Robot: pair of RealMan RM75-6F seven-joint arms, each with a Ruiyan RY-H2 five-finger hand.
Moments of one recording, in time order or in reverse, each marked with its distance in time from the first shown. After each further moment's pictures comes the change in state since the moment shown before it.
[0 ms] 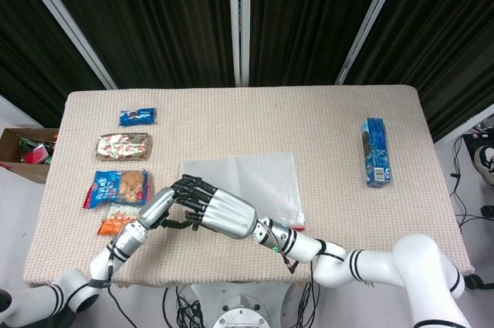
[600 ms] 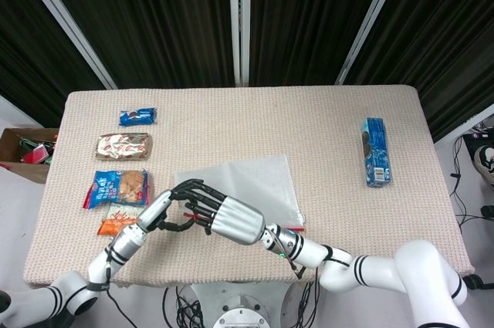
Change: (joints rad) left arm 0.003 0.005 0.018 -0.009 0.020 0.058 -0.178; right arm -0.057 -0.024 -0.037 0.050 -0.047 0.034 -0.091
